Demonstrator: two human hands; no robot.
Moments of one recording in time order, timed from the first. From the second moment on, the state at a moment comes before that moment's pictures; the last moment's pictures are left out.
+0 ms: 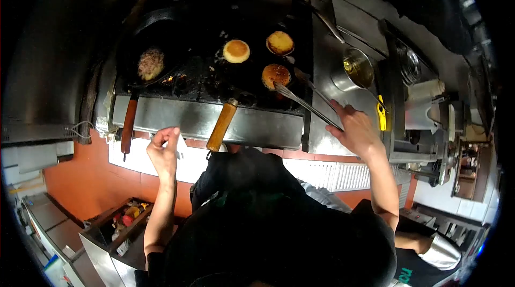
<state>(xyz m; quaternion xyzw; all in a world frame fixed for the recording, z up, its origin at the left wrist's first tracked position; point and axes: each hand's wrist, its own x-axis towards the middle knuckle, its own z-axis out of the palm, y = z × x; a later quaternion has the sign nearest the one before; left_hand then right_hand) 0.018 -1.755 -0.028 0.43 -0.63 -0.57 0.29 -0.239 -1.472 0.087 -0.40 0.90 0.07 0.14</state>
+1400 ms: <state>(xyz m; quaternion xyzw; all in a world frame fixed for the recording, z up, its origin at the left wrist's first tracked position) -0.239 -1.840 -0.045 0.02 -1.00 0.03 -0.02 -0.138 -1.394 0.042 -0.09 0.92 -0.34 0.16</state>
